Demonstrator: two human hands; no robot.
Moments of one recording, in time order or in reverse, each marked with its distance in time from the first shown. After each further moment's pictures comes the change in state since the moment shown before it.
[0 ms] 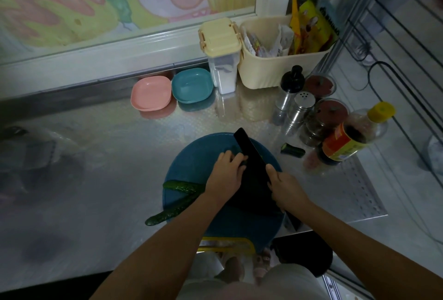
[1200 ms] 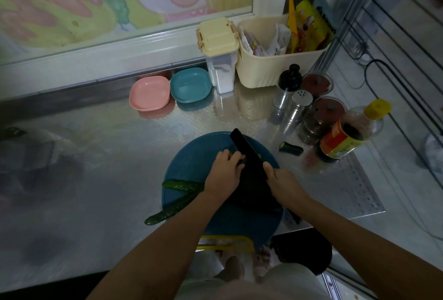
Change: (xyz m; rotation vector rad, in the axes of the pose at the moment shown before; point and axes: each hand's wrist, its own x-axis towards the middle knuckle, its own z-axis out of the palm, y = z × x) left_hand -0.002 0.000 0.001 -0.009 0.034 -0.005; right_hand 0.003 -0.001 -0.001 -0.083 -0.012 -0.077
